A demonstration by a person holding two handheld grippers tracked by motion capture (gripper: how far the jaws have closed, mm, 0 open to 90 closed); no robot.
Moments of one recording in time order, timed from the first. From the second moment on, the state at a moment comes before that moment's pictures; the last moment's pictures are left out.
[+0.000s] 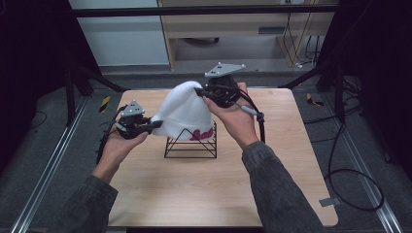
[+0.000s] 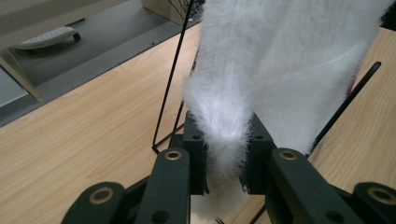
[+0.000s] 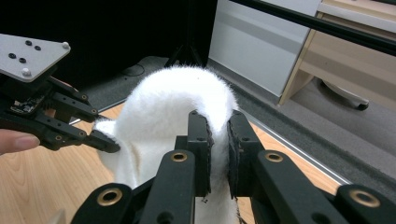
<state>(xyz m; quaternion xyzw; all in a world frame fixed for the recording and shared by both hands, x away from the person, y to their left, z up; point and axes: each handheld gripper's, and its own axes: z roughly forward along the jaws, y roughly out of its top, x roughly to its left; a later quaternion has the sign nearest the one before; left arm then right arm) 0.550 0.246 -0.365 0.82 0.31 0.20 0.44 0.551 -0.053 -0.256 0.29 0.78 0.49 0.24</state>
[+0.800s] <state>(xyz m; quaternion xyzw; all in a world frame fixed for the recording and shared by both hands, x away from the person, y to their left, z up) 0.549 0.244 -0.377 0.82 0.32 0.19 0.43 0.547 -0.052 -0.265 0.29 0.79 0.49 0.23</state>
